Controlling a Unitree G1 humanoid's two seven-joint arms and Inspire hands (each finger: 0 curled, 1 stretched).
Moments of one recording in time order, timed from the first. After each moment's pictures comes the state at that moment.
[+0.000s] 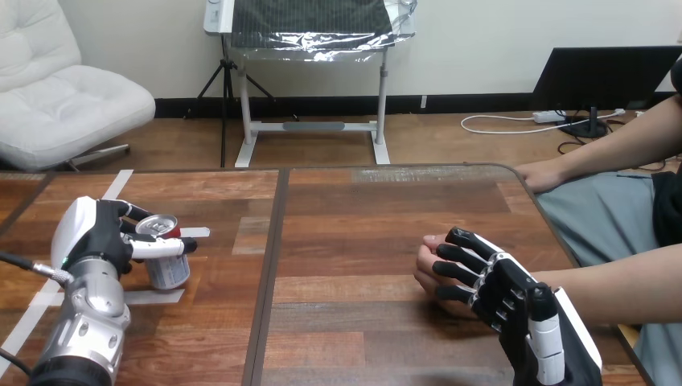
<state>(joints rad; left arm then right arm) -0.53 0.41 -0.06 0.89 0.31 0.14 0.20 0.29 -0.12 -0.06 0.15 0.28 -0.50 0.47</state>
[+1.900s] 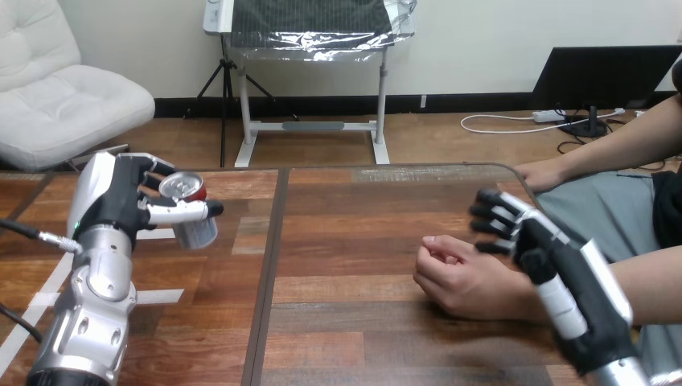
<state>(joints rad) -0.41 0.41 -0.05 0.42 0.30 0.25 0.10 0.10 -0.24 -0.14 0.30 0.11 -0.63 0.35</state>
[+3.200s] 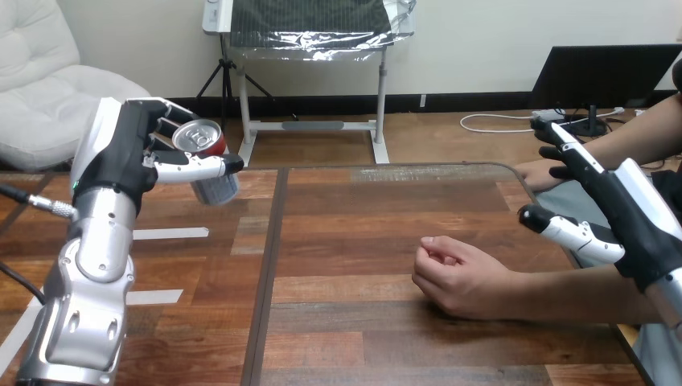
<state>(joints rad) -0.36 0.41 -0.02 0.05 0.30 0.39 0.00 -0.25 -0.55 -0.15 0.69 -0.23 -0.78 0.17</state>
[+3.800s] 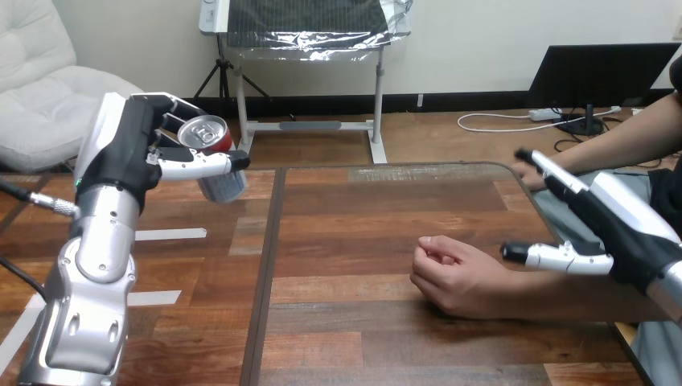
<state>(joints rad) -0.35 0.39 -0.01 -0.03 0.30 0.42 -0.04 -0.38 -0.67 0.00 0.90 -0.41 -0.77 0.17</state>
